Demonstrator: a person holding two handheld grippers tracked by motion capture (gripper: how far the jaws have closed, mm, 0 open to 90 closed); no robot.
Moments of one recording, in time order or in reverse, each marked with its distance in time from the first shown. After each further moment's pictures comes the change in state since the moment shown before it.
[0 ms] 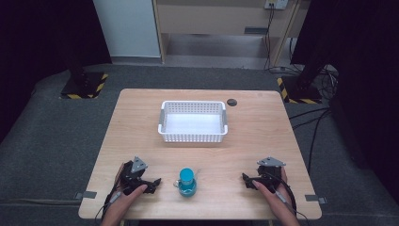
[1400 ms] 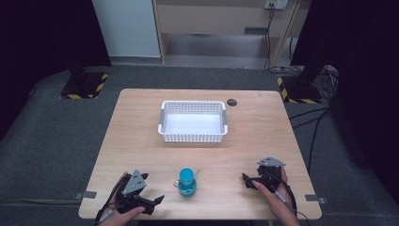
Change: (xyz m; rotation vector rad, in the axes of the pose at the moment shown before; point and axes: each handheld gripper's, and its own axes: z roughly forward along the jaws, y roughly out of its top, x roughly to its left) left arm -0.056 0.009 -0.065 -0.129 -0.166 0.157; right arm 0.000 0.000 0.000 0.000 0.000 0.000
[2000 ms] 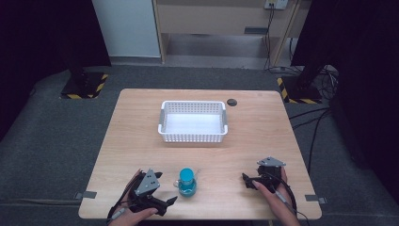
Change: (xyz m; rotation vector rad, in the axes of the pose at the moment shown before) left arm -0.021 0.031 0.017 -0.029 -0.060 0.061; right arm 0.000 0.000 0.000 0.000 0.000 0.000
